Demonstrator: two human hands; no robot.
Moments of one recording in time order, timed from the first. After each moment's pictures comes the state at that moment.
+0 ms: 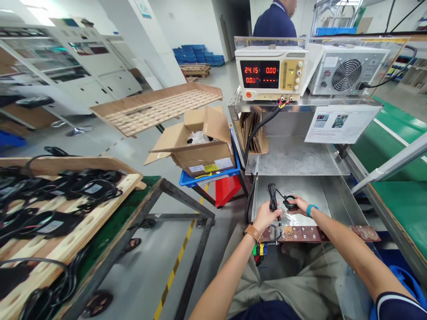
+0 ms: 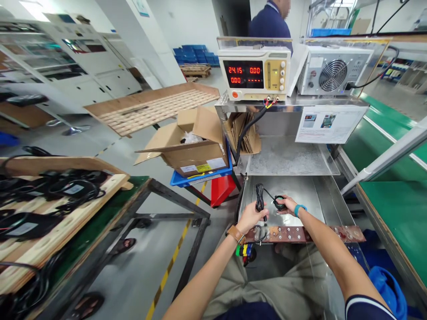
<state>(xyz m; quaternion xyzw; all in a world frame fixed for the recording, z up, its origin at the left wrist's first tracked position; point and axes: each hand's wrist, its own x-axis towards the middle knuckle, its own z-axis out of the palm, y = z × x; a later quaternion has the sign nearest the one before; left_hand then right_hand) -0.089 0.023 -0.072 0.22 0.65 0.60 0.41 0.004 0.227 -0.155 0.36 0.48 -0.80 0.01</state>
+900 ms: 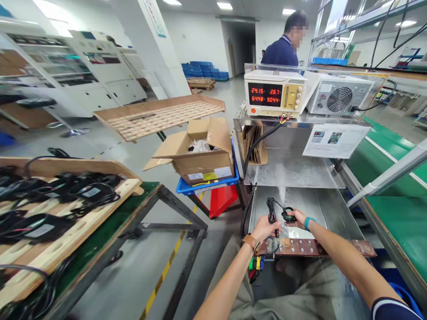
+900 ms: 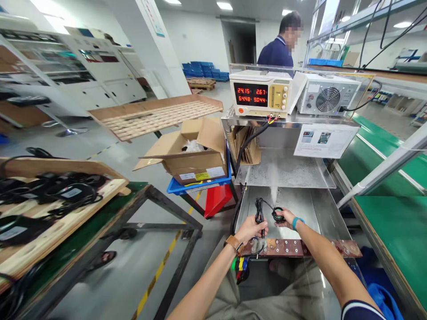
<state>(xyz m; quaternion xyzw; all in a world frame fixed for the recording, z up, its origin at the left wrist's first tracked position) -0.093 0.022 -0.091 0.21 0.61 0.58 0.50 0.000 0.228 -0.171 0.38 0.44 -0.81 -0.01</state>
